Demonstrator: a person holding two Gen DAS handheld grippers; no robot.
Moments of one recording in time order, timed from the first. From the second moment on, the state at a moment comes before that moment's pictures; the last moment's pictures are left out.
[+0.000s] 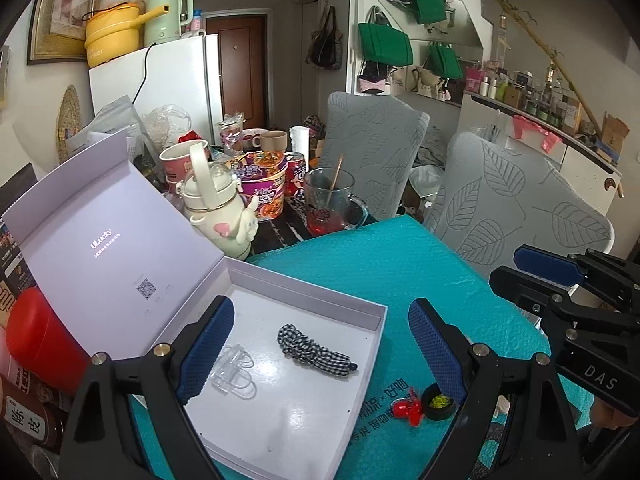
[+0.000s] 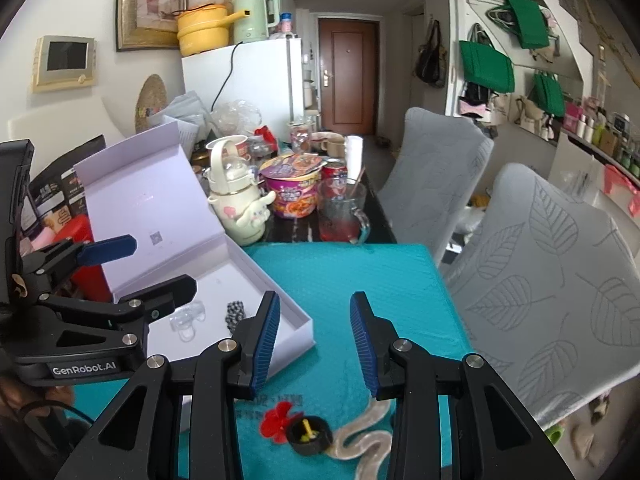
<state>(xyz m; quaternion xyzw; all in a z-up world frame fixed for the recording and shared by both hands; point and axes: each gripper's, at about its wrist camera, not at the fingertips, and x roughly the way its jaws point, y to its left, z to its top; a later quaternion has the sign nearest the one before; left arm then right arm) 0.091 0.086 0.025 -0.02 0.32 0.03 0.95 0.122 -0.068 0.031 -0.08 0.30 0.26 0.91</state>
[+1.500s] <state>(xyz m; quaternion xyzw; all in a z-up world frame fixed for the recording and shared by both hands) 0.036 0.006 -0.057 -0.02 0.40 -0.02 0.92 0.062 -0.174 -0.048 -0.03 0.36 0.25 0.90</state>
